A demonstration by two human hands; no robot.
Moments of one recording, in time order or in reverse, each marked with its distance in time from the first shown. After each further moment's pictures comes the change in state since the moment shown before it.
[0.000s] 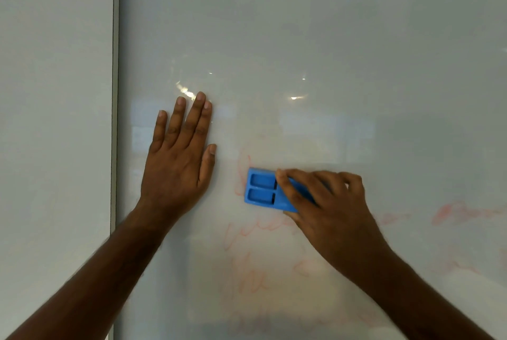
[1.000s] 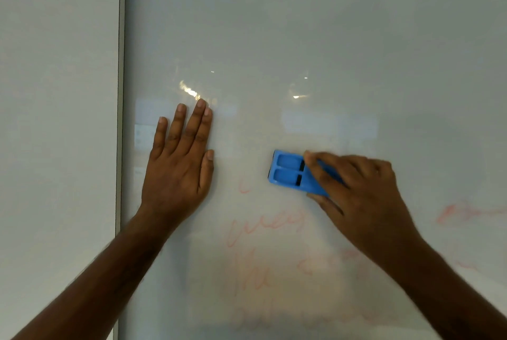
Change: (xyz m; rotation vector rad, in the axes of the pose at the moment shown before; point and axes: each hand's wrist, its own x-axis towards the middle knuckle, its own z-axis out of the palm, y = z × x) left_hand -0.016 -0.003 -0.001 -0.003 -0.008 -0.001; right_hand 0.006 0.033 -0.012 -0.016 -0.014 0.047
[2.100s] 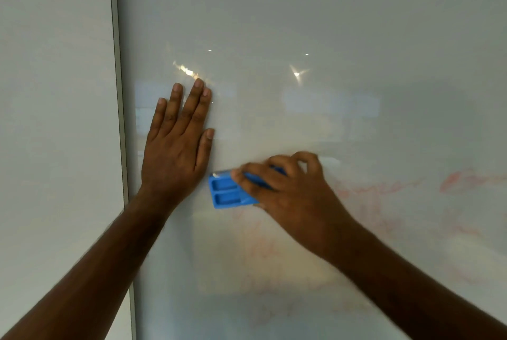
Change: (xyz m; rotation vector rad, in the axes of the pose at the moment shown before) left_hand -0.011 -0.009 -0.002 -0.050 0.004 -0.002; right_hand 0.010 -0.093 0.014 0.142 -0.019 -0.194
